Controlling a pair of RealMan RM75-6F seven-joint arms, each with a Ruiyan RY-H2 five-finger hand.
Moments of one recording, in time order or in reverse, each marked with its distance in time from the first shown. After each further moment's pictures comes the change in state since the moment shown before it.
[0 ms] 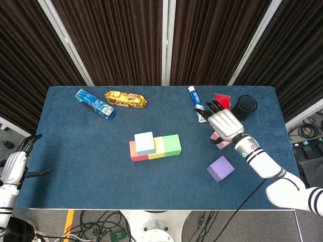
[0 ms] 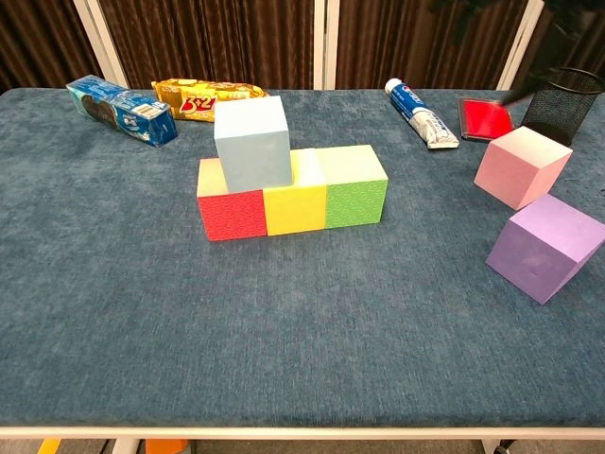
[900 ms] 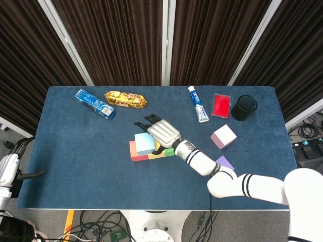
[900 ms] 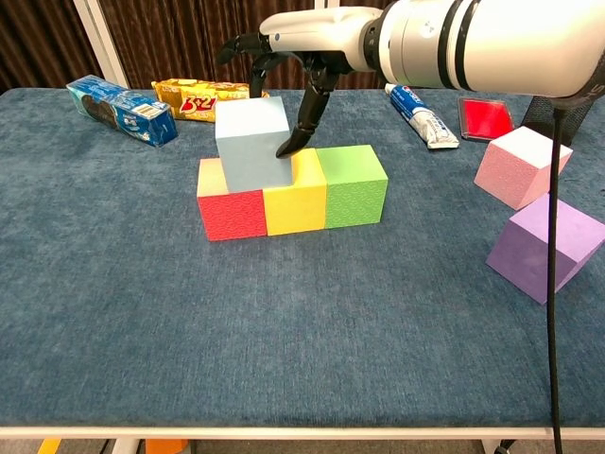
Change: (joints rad) left arm 0.020 -0.009 0.022 0.128 0.017 0.009 -0.139; right arm 0.253 -0.442 0.139 0.152 0.176 -0.108 0.010
